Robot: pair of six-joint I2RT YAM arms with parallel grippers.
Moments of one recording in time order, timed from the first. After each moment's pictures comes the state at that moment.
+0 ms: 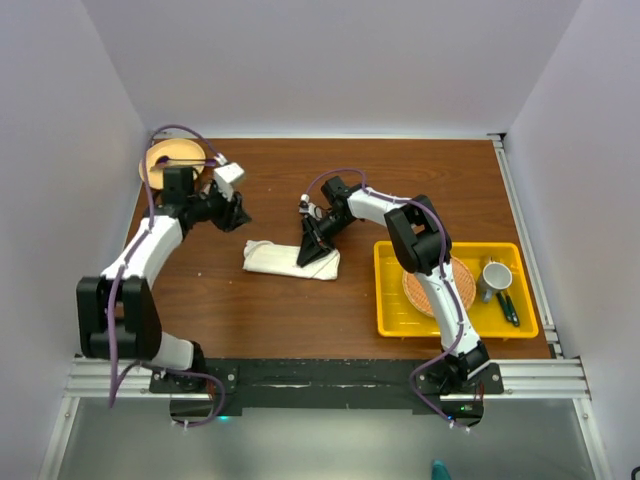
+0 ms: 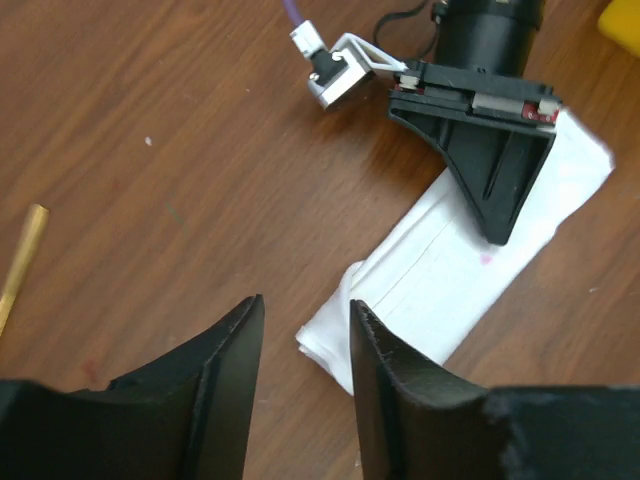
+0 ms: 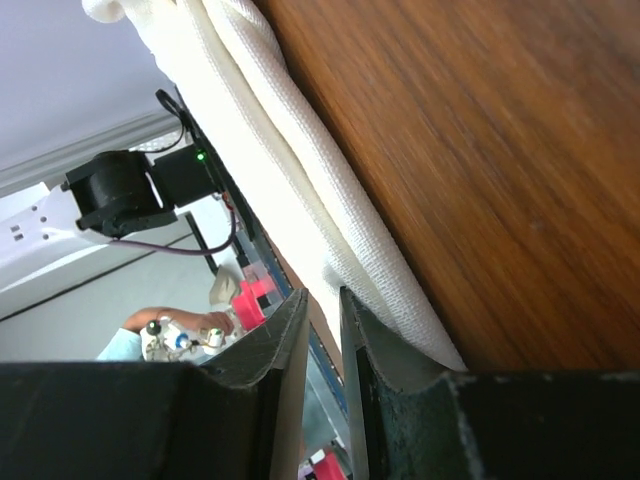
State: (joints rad) left arm -0.05 1.39 0.97 -0.32 0.66 0.53; right arm 0.55 2.46 1.81 -0.72 -1.04 0.33
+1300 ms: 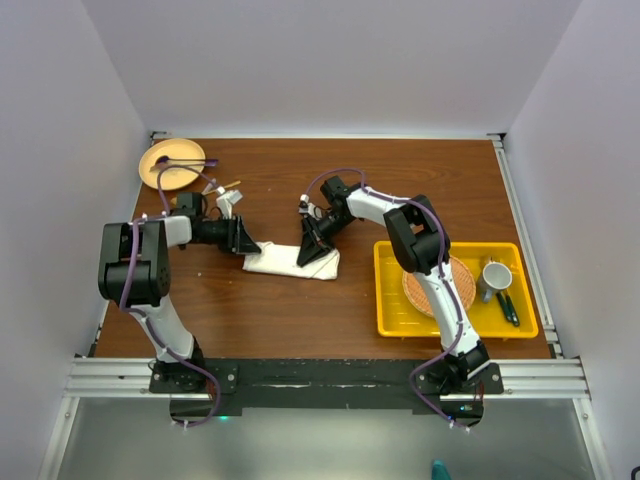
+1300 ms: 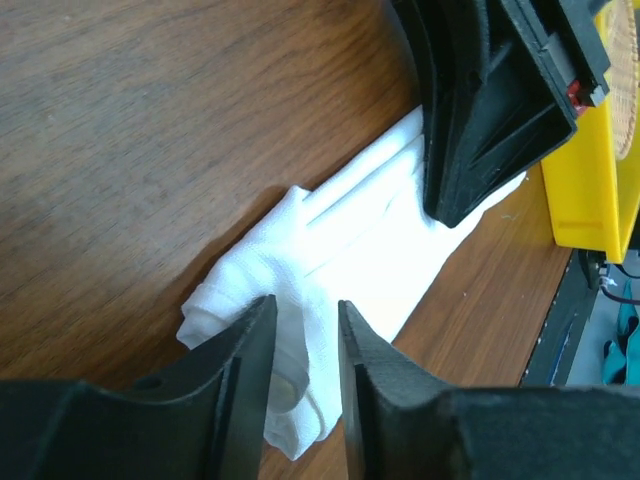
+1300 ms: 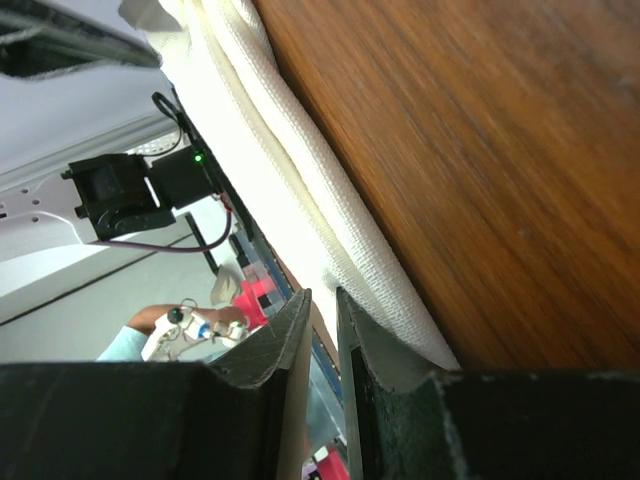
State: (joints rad) left arm 0.08 1.82 0.91 -0.22 0.95 0.14; right arm 0.55 2.47 1.83 -0.74 -1.02 0.33
